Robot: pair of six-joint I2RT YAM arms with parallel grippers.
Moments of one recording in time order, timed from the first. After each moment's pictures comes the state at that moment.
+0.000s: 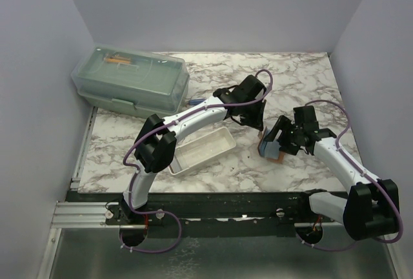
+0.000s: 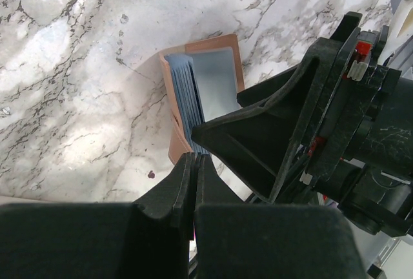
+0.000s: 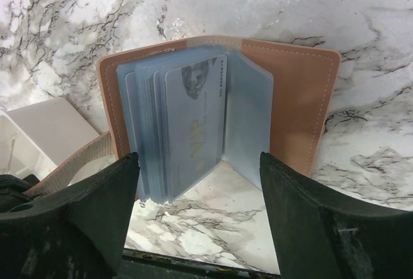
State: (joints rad) left arm -0.90 2.08 1.86 -0.61 0.29 -0.52; right arm 0.16 1.15 0.65 -0.49 -0.16 0.68
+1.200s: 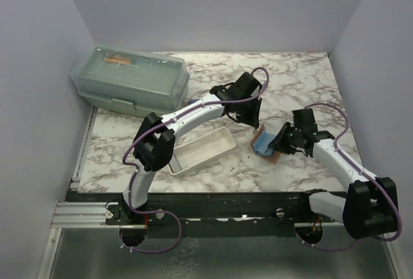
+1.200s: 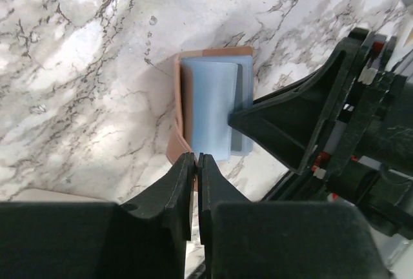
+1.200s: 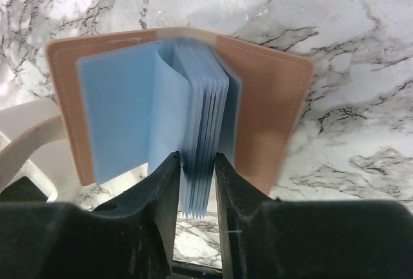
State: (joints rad) left arm -0.87 2.08 1.86 -0.63 0.29 -0.49; right arm 0.16 1.15 0.61 -0.45 -0.16 0.69
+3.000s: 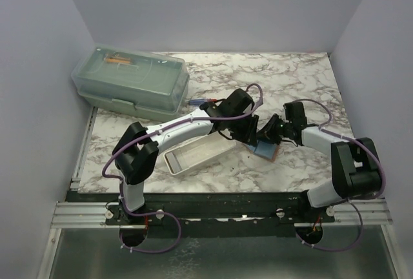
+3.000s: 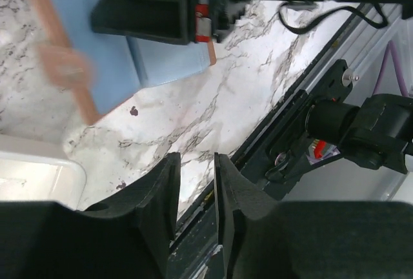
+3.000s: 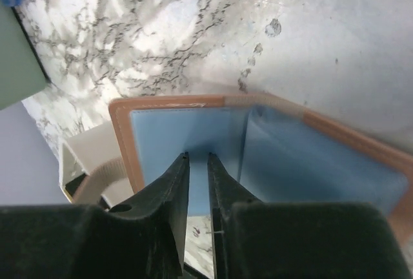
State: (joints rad) left arm -0.93 1.85 1.52 -0.51 0.35 -0.52; right arm 0.16 1.44 0.64 -0.11 -0.40 0.79
